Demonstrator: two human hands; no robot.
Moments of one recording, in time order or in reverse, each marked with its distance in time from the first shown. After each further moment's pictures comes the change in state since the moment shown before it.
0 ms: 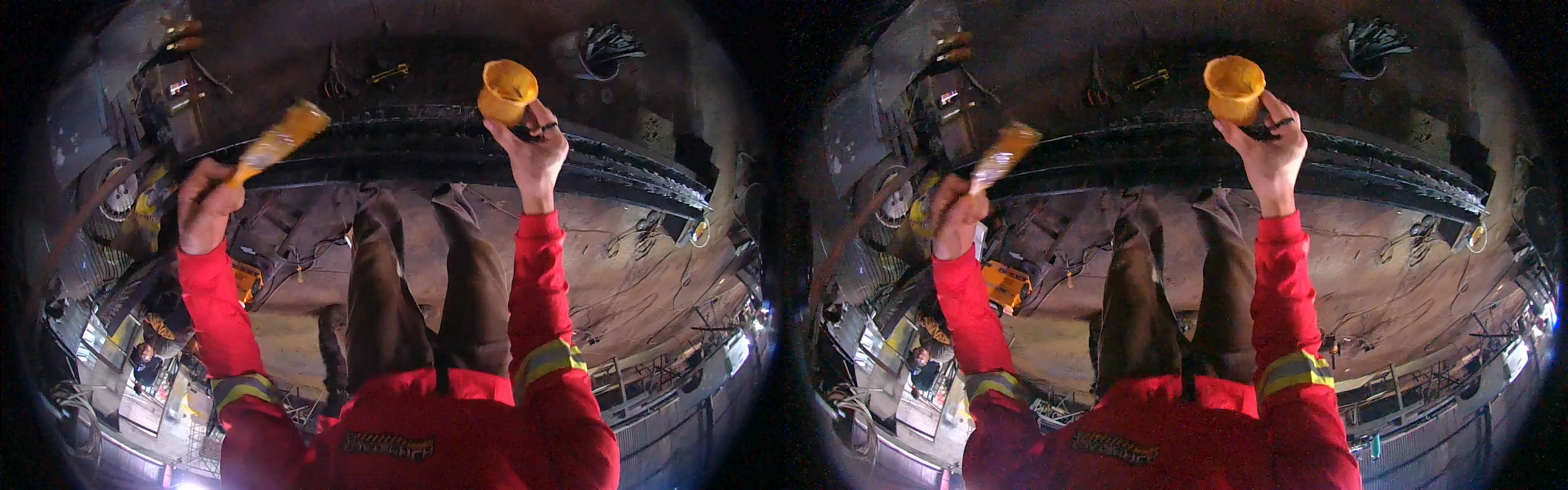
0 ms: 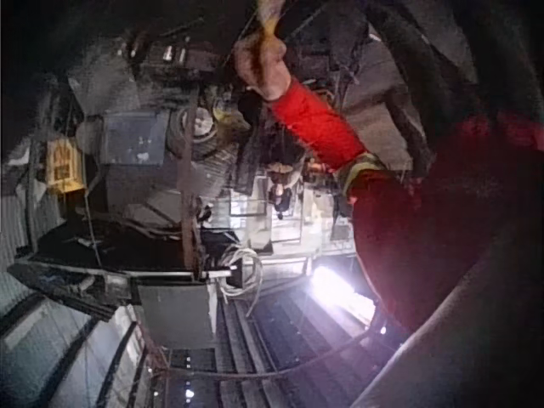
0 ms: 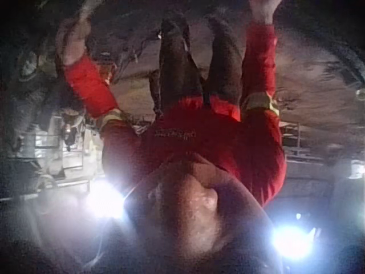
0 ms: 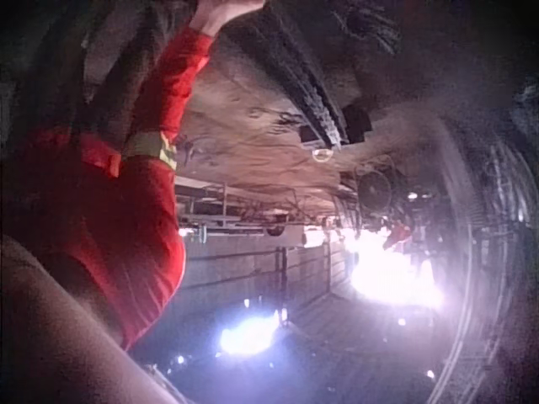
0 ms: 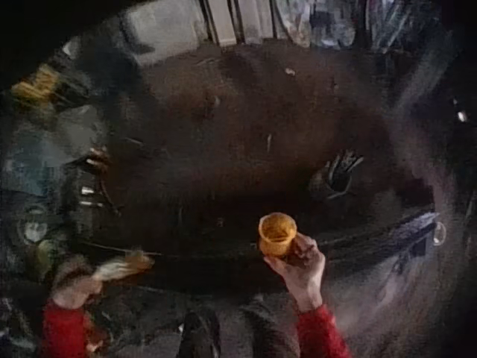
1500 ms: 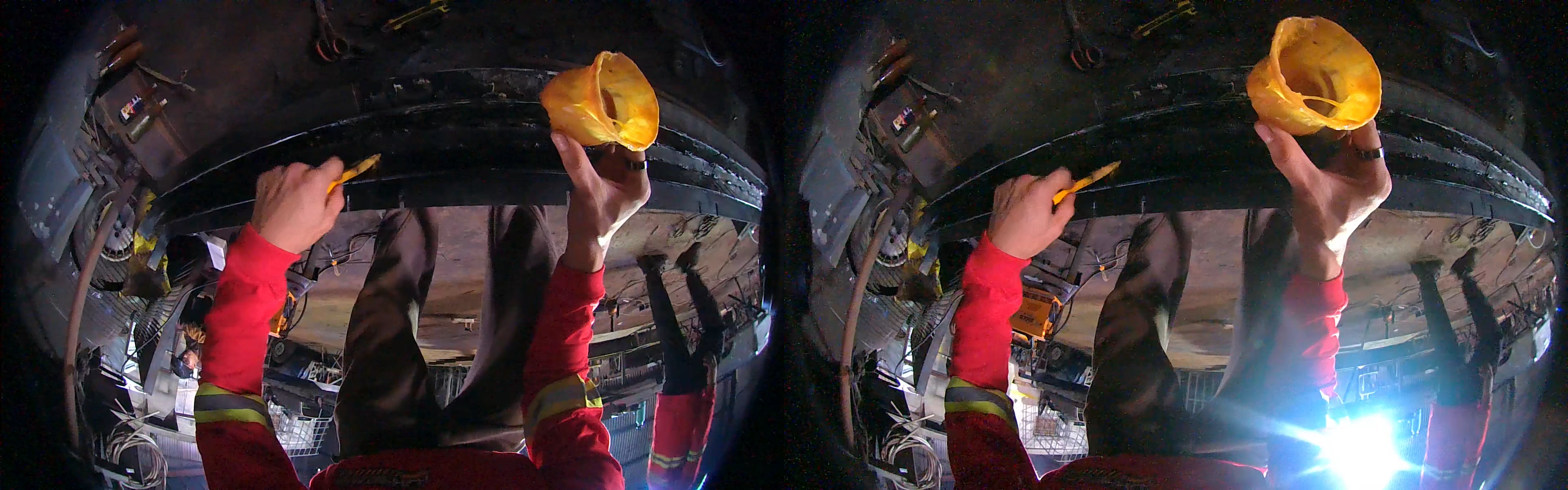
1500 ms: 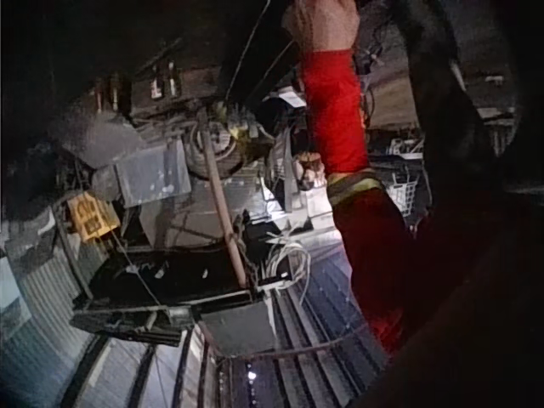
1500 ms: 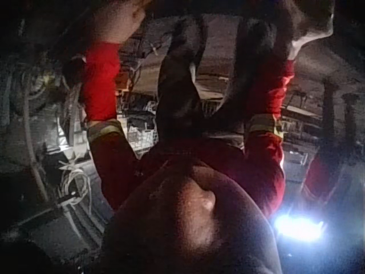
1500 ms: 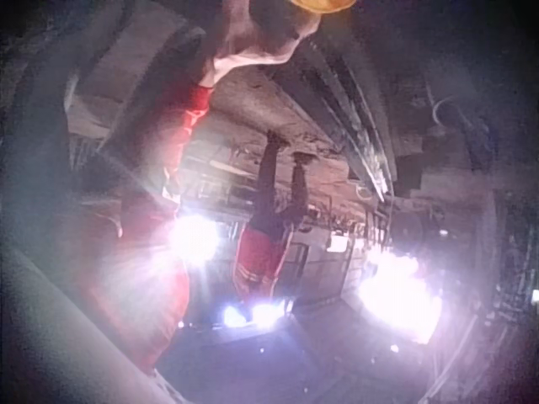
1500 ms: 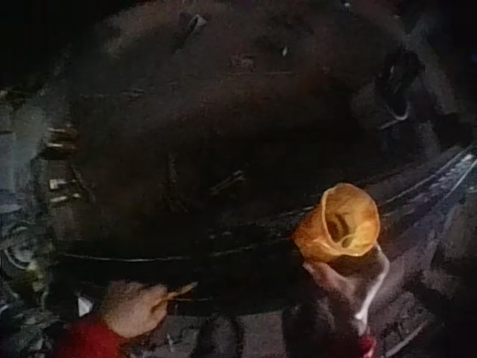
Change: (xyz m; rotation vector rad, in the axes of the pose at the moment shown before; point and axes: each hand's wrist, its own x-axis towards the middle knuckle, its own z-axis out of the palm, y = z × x) left_hand 0.141 -0.216 0.022 1.445 -0.514 0.000; right_hand -0.057 0.085 0.163 0.331 0.098 0.275
